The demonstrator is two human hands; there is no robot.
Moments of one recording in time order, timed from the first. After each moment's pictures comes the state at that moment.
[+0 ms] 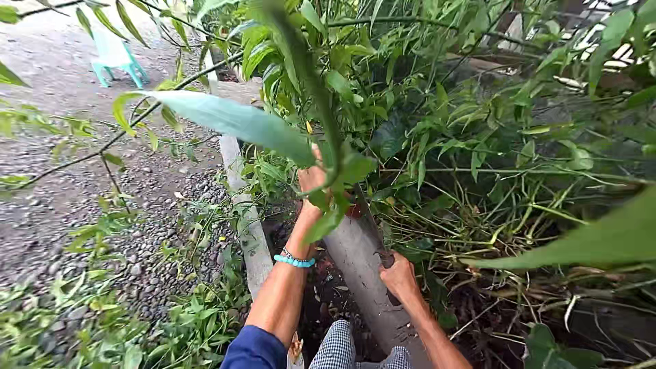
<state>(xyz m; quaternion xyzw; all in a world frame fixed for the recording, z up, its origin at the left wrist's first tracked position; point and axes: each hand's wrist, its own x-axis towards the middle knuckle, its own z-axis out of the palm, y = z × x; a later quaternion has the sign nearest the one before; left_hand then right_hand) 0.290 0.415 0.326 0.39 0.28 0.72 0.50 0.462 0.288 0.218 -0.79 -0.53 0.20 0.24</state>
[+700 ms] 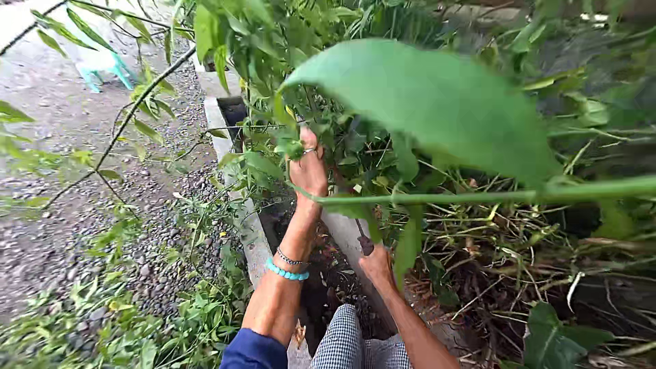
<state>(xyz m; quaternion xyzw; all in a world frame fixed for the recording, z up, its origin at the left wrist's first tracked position) 0.325 0.385 0.335 0.46 0.34 0.69 0.45 0.455 0.309 0.168 -0.77 -0.51 0.26 0.29</state>
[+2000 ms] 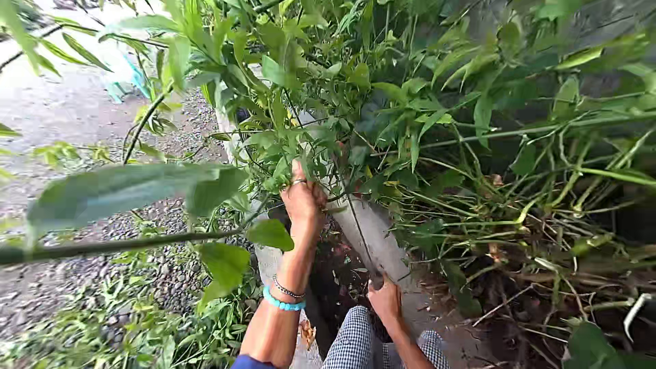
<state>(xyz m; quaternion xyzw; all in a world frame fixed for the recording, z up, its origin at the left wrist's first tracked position) 0.317 0.376 0.303 0.36 0.34 0.70 0.51 0.450 0.273 0.093 -0.79 -0.47 0.26 0.30</state>
